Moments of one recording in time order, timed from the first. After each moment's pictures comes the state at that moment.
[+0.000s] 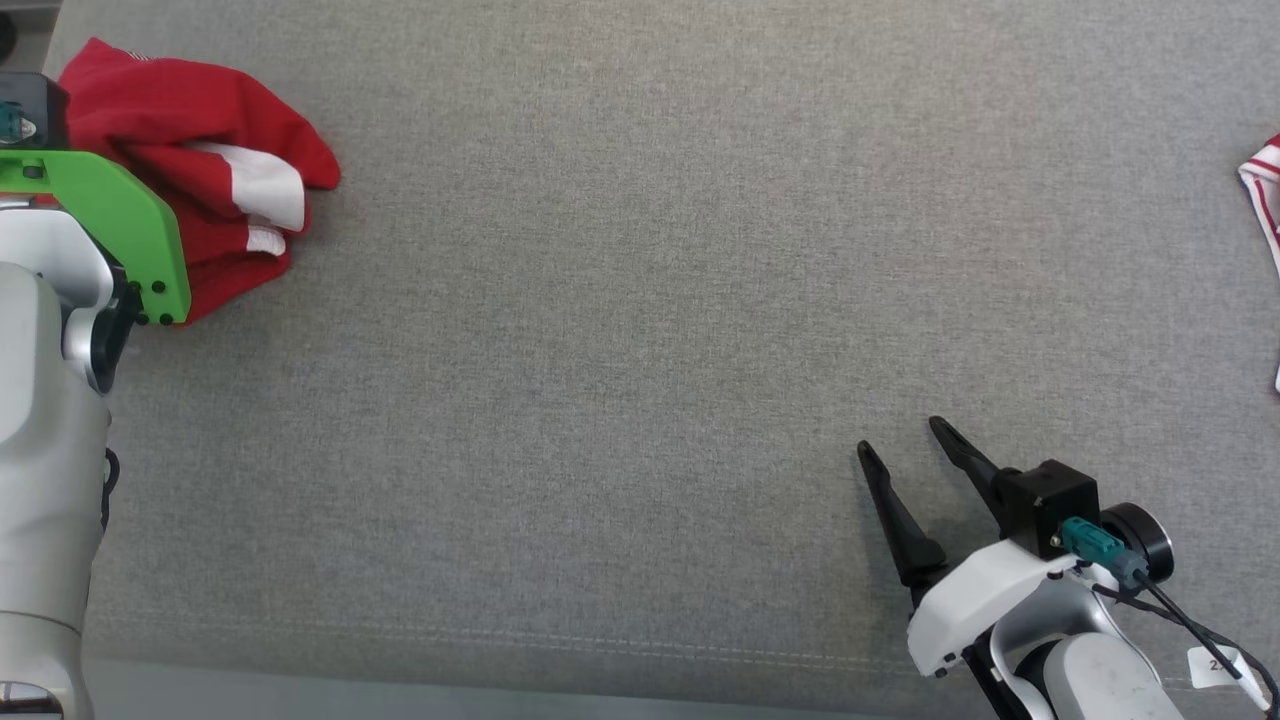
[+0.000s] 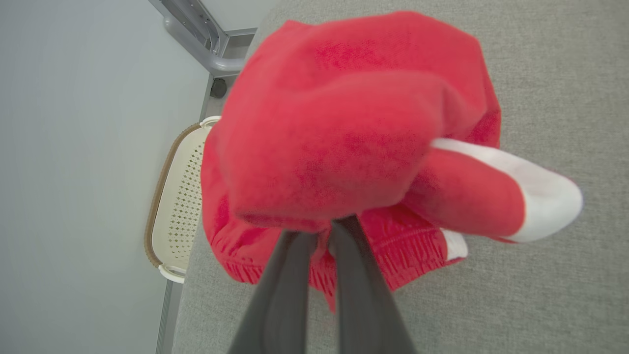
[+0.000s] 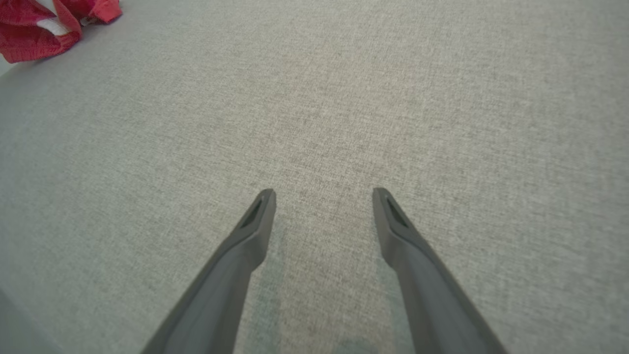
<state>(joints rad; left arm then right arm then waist) -0.95 0.37 -0.24 0.88 -0.30 -0.07 0.36 -0.06 -0.12 0.18 0.03 0.12 0.13 0.02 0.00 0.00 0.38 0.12</state>
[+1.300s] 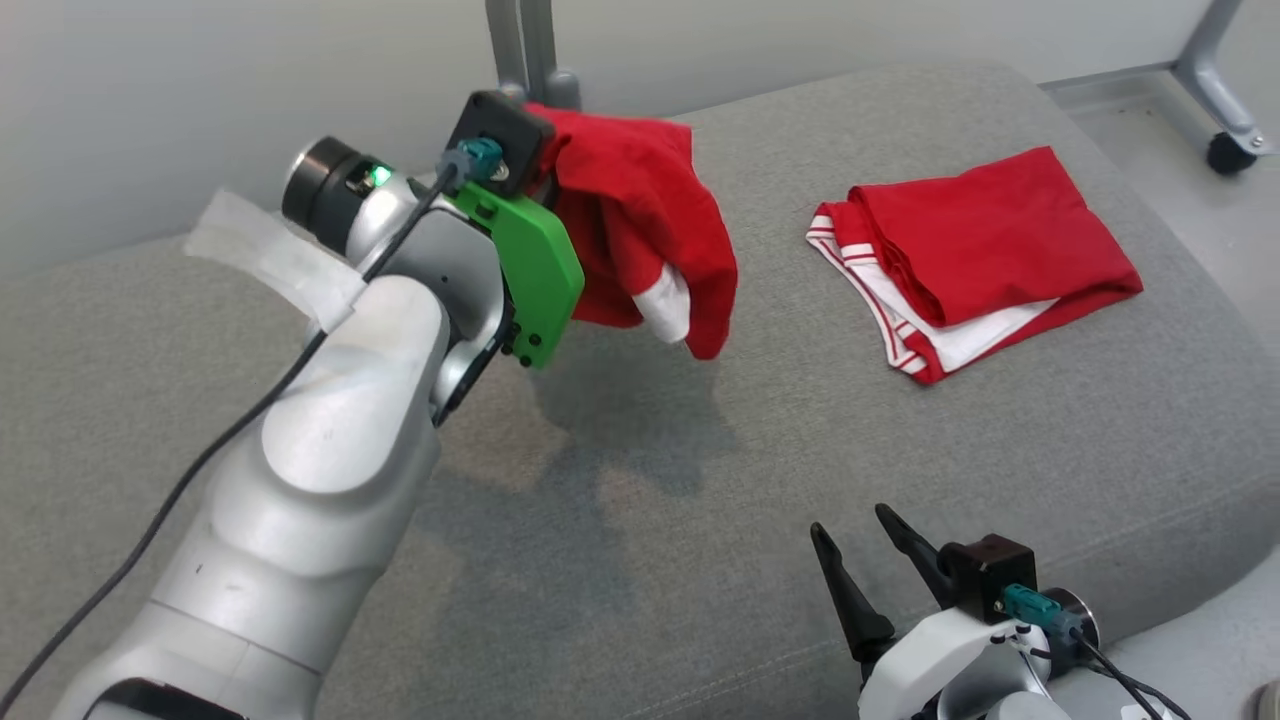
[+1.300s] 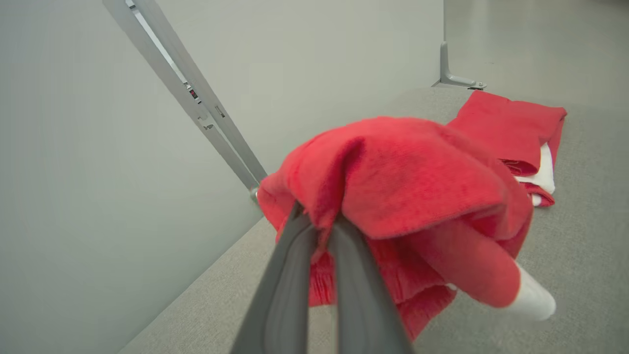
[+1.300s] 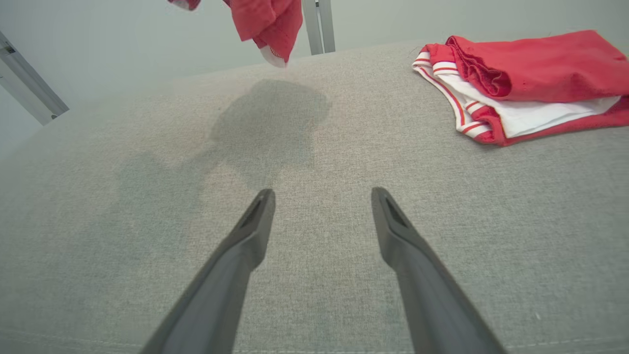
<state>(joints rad) -0.91 0.13 -0.60 0.58 -0.30 -0.13 0.24 -0.05 -0.05 0.25 0.26 0.20 0.13 -0.11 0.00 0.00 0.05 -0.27</state>
